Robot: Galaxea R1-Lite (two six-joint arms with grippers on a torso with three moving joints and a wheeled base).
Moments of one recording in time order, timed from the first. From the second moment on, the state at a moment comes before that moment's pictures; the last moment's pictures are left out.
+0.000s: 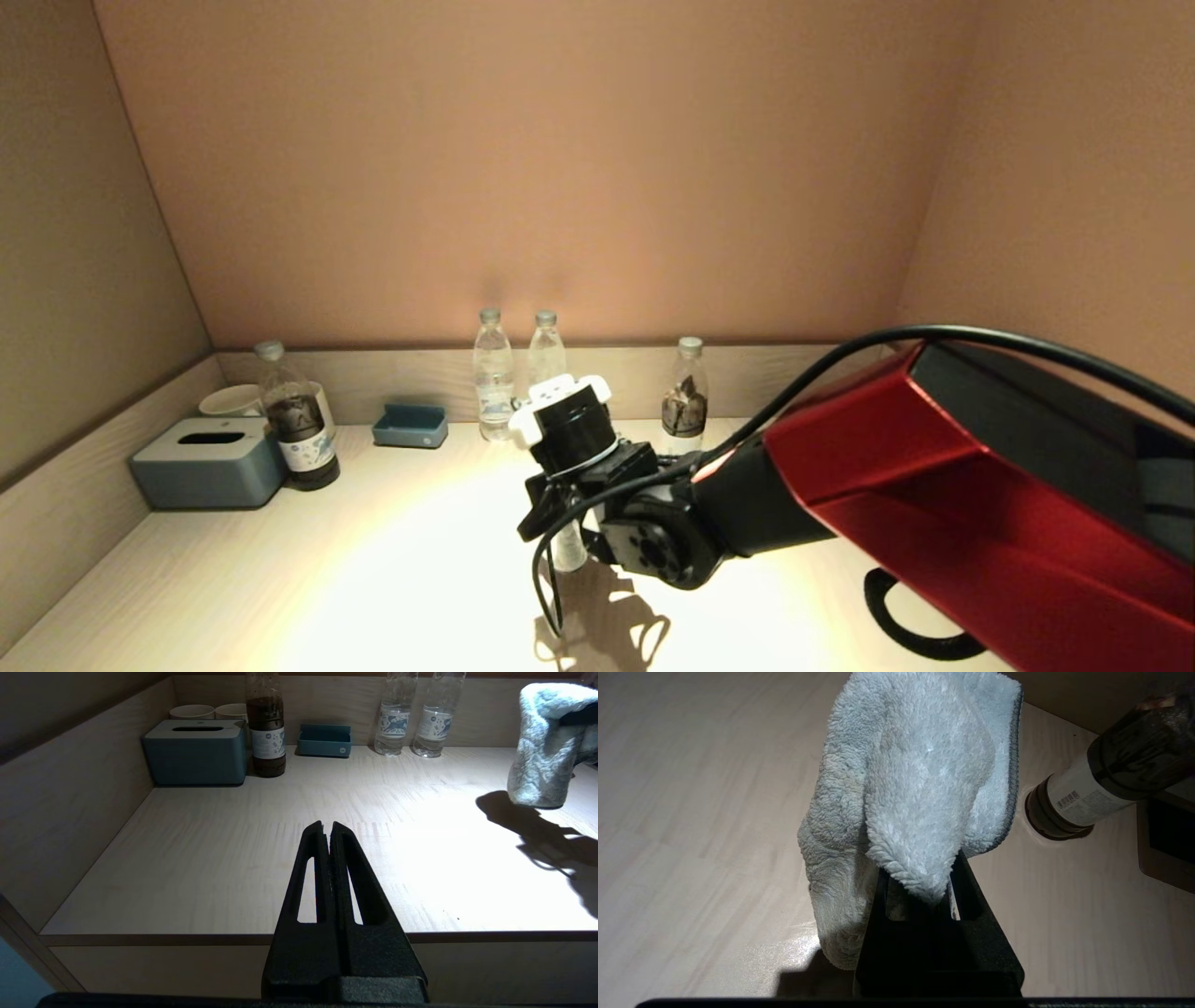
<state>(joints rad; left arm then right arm) -0.02 0.00 0.00 0.01 -0.01 -0.03 0.78 2.16 -1.32 -0.28 -0.46 0.07</state>
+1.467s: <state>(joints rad) -0.02 0.00 0.00 0.01 -0.01 -0.03 0.81 2.16 -1.31 -0.19 0.44 -0.05</state>
